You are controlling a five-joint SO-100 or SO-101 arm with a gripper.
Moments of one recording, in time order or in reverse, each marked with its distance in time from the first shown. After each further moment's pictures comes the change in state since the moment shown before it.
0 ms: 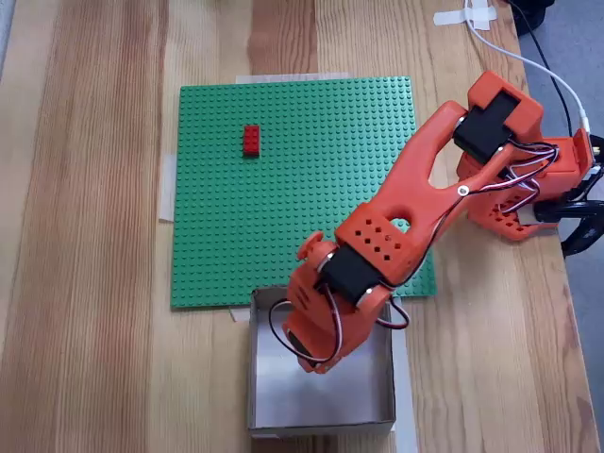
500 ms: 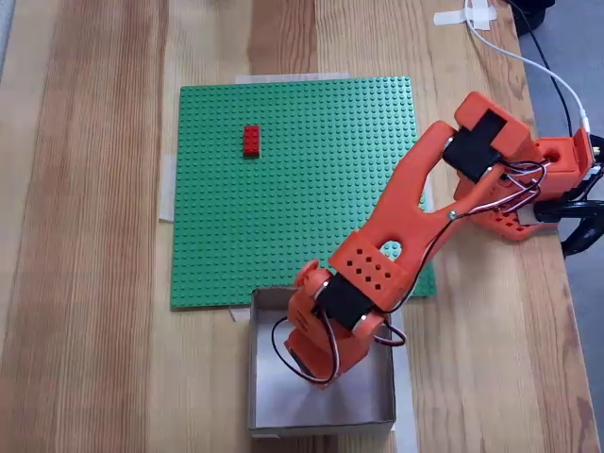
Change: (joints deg) arm -1.1 -7.4 0.0 -3.9 1.8
